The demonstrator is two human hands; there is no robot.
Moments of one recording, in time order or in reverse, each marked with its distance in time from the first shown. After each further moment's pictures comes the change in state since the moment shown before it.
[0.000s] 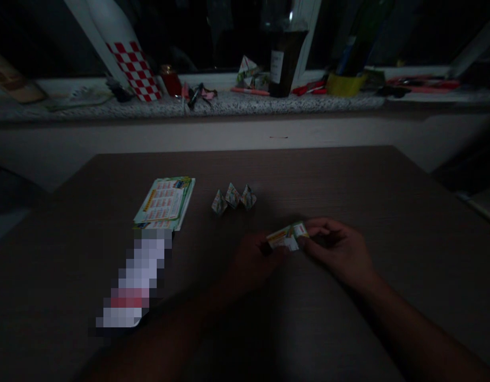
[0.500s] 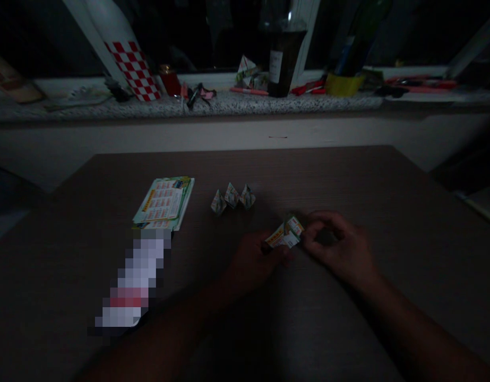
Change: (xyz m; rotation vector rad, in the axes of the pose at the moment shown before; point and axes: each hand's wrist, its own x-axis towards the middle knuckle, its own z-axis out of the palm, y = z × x) left_hand 0.000 0.002 -0.001 0.058 -0.069 -0.007; right_hand 0.002 0.006 -0.010 -0.442 0.114 -0.220
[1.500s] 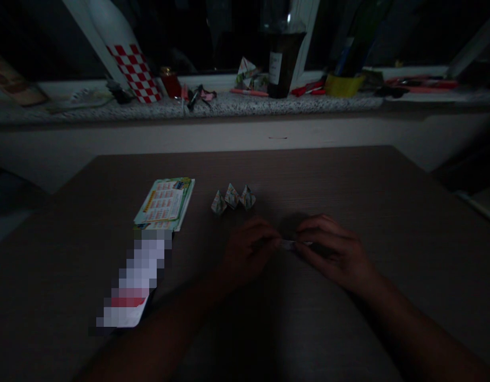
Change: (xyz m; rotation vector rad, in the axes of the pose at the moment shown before) left_hand 0.002 0.012 -0.021 0.390 0.117 0.627; right_hand 0.006 -0.008 -0.006 0.119 -0.200 -0.379
